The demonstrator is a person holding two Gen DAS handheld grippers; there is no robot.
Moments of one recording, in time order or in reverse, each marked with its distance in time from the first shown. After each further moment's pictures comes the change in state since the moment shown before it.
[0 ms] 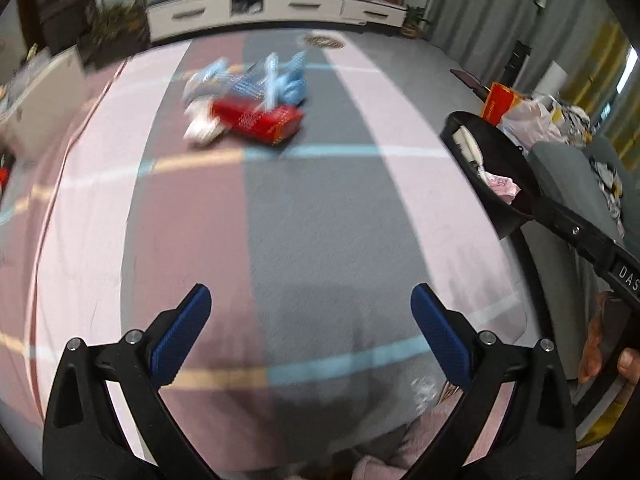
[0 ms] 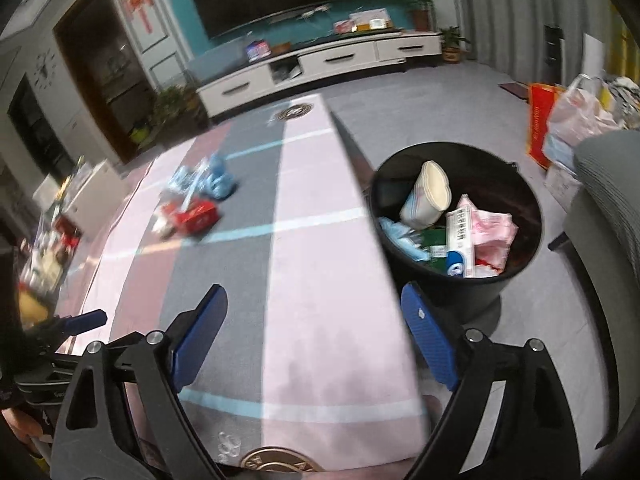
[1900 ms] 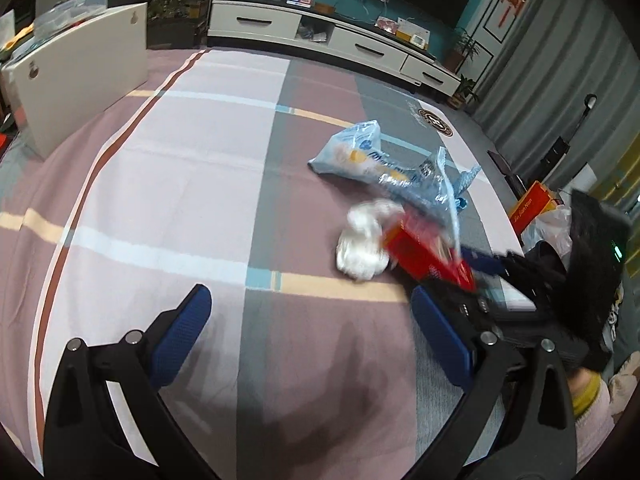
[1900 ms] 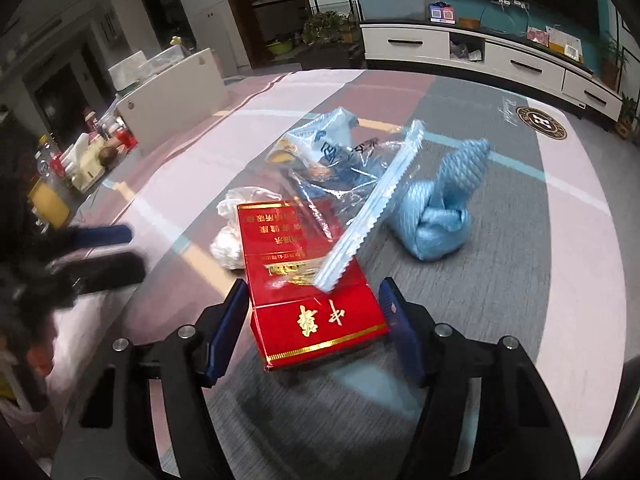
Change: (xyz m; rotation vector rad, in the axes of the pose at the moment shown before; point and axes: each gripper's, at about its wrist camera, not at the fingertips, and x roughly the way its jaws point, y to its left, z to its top) left arm 0.064 0.151 0.090 -0.221 -0.157 -0.029; right arm 0.200 0.140 0.067 -0.448 0.161 0.359
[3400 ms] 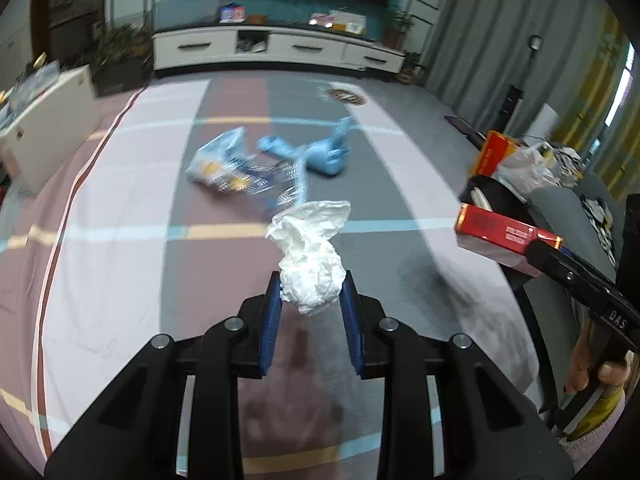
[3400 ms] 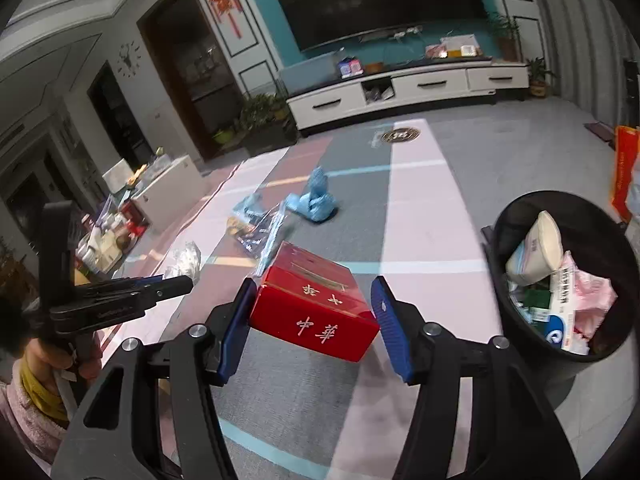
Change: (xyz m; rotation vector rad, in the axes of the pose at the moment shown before) left arm -0.069 -0.091 -0.059 0.228 -0.023 -0.054; right arm -0.191 -0.014 -0.107 0.284 -0.321 -0.125
